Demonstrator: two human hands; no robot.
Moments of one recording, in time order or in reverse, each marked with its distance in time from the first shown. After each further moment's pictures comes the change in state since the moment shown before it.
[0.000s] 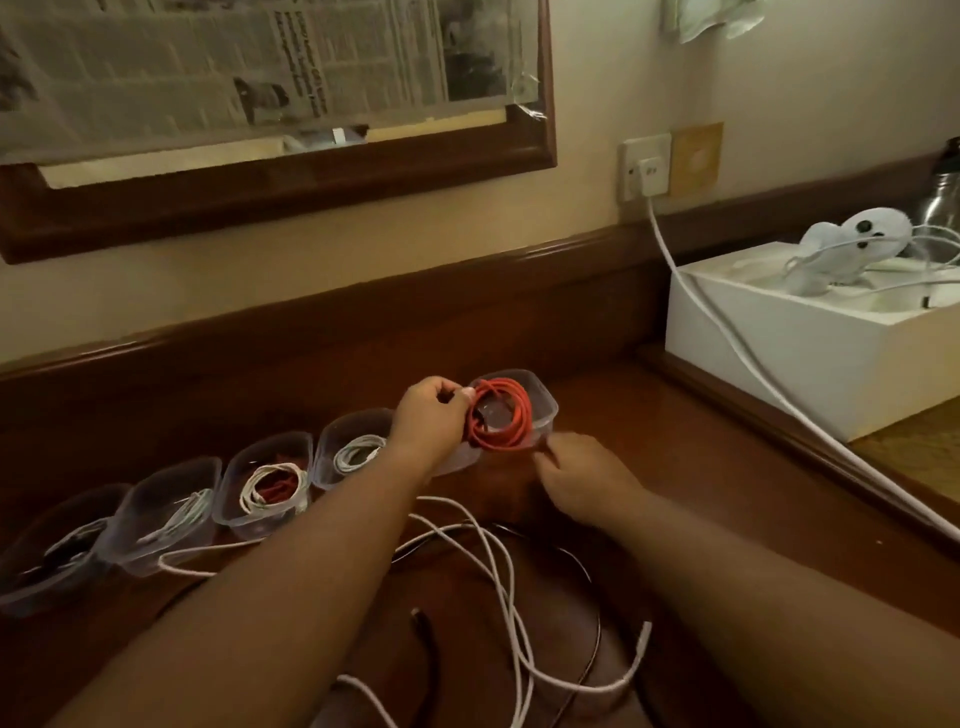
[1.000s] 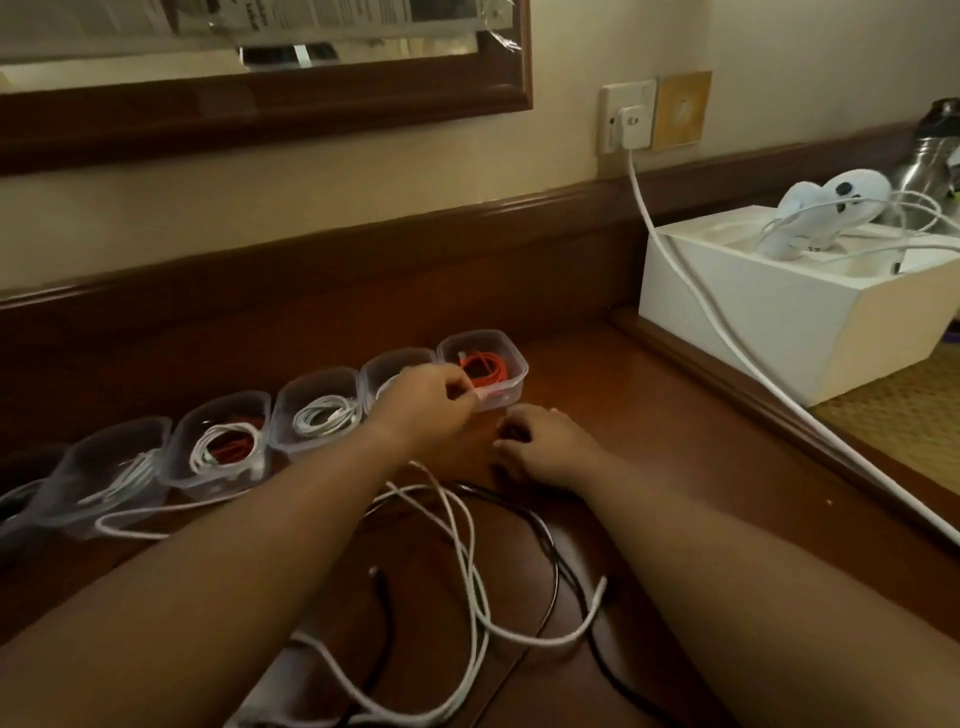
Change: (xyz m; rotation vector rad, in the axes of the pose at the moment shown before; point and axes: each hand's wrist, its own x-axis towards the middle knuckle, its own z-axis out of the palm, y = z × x) left_hand -0.015 -0.003 0.018 0.398 -0.285 0.274; right_hand 0.022 0.036 0.019 0.026 -0.127 -0.093
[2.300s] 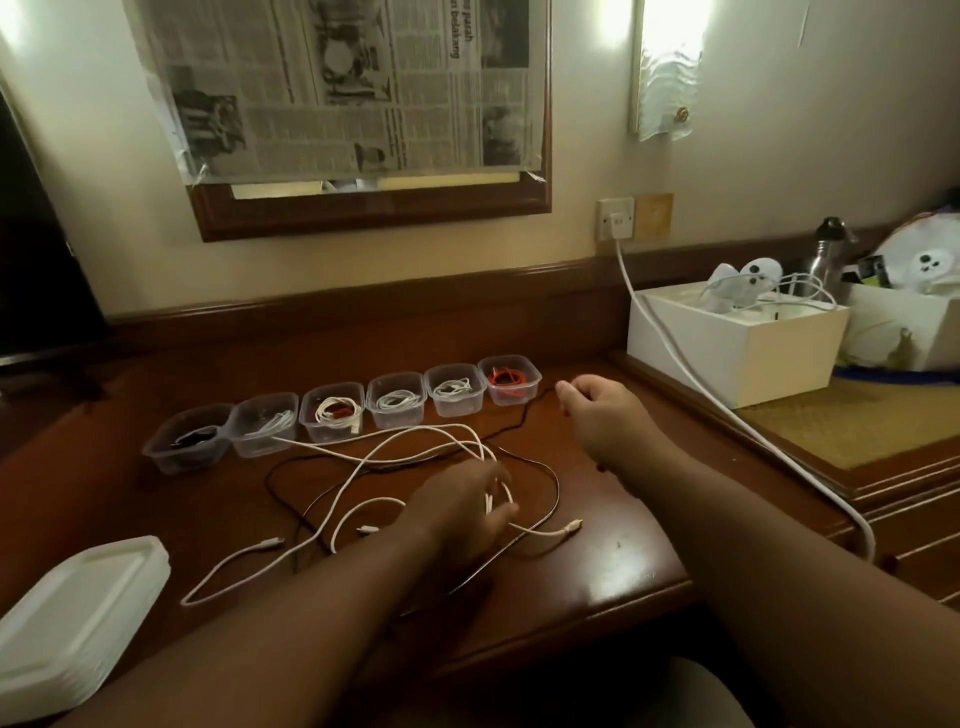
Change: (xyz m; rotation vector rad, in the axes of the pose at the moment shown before) left_hand -0.235 0.045 0.003 0.125 0.031 0.174; right_hand -0.234 -0.131 -0.064 0.444 0.410 0.039
